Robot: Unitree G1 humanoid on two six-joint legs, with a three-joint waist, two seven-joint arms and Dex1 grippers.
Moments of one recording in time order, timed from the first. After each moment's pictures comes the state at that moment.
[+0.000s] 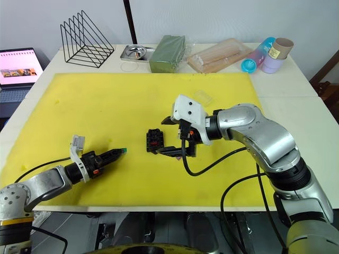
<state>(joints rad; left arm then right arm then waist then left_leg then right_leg) 0.00 0.55 0.33 -0.12 -1.75 1.10 0.10 -0.69 -0.73 0.25 -0.49 0.53 0.91 0.97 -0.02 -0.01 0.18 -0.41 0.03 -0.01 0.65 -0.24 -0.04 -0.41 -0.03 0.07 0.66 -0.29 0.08</state>
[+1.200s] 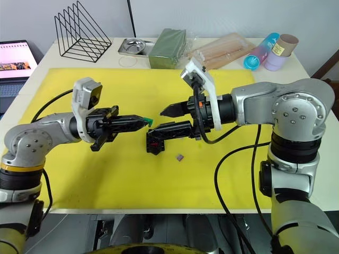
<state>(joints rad) -0.56 0.66 0.04 -0.19 -1.10 0.93 -1.04 -0.96 -0.57 -0.13 -0.32 1.13 1.61 0.64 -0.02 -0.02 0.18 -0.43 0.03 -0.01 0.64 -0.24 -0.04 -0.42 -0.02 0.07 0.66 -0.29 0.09</state>
